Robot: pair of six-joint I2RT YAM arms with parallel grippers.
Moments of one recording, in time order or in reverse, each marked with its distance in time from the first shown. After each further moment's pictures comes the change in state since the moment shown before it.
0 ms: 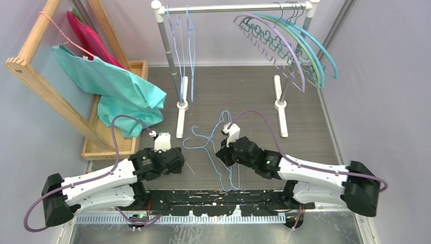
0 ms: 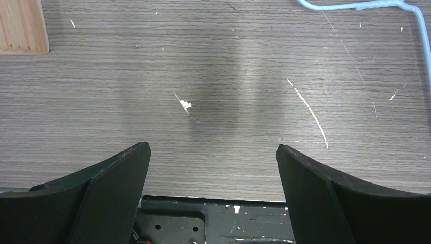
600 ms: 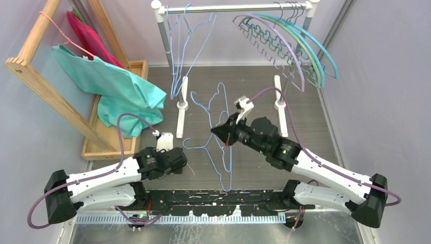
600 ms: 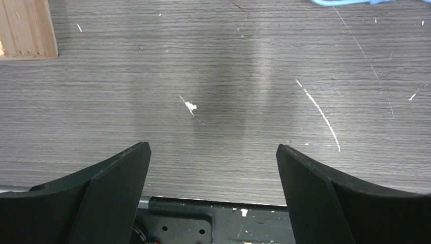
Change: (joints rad) left arm 0.000 0.056 0.008 0.002 -0.009 0.025; right arm -0.086 -0.193 0.251 -0.074 -0.091 0.087
